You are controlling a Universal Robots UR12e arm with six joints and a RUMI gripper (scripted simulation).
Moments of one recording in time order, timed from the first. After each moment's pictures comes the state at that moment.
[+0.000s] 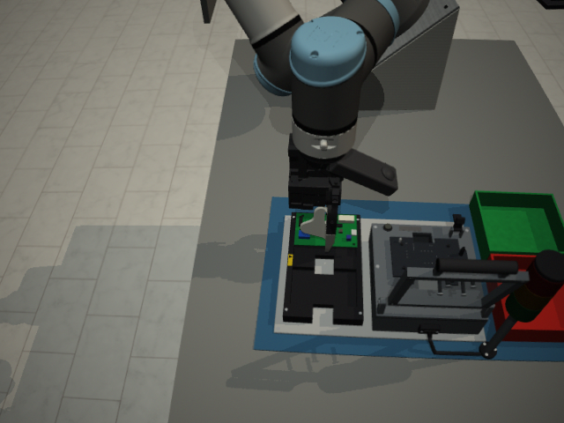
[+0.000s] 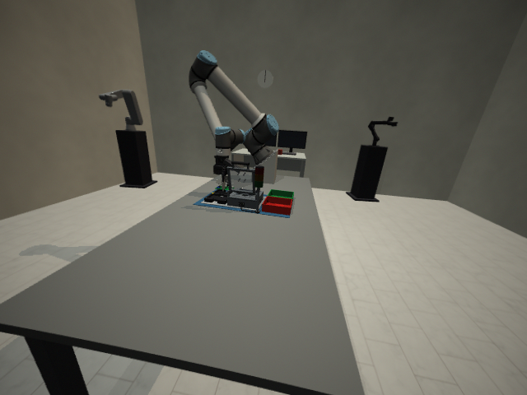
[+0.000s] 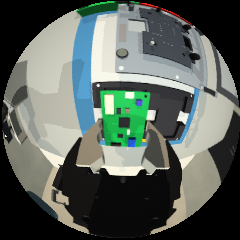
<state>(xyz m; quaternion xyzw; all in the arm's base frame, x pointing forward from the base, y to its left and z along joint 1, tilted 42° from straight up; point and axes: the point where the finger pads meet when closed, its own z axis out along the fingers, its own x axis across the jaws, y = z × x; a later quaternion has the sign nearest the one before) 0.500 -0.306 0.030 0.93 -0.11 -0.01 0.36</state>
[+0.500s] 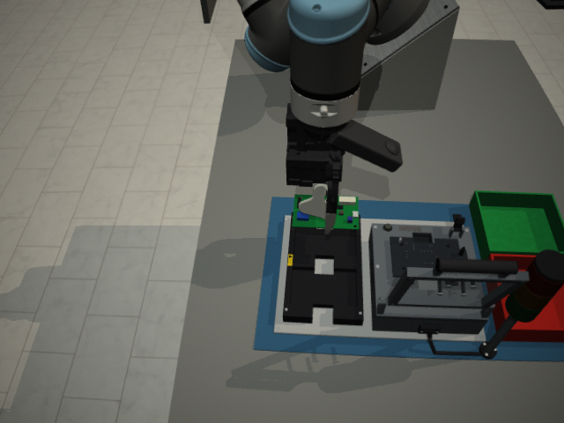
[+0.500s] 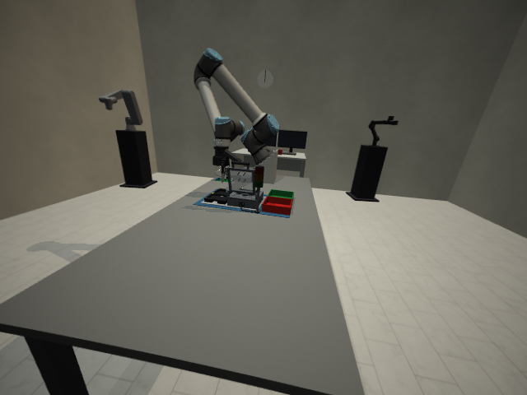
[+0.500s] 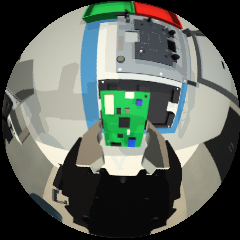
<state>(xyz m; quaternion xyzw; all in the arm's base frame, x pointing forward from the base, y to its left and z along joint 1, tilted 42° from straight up) 0.508 -0.272 0.073 0.93 -0.10 -0.01 0.36</state>
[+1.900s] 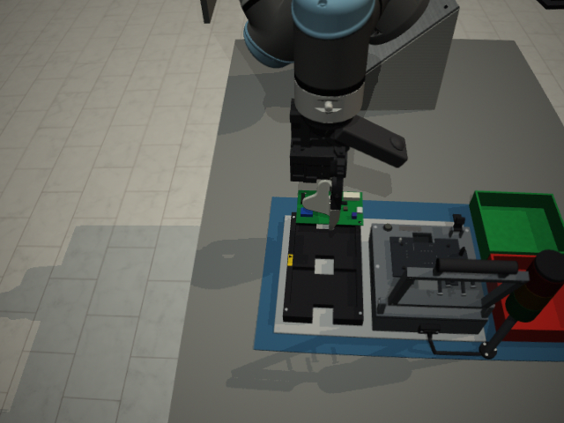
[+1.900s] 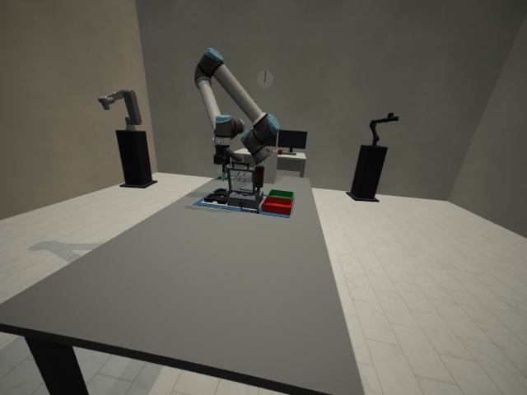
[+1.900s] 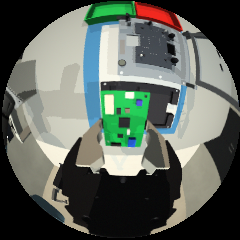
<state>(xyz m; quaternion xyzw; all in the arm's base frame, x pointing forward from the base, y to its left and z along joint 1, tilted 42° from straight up) 0.509 -0.261 0.076 0.93 -0.11 -0.01 0.36</state>
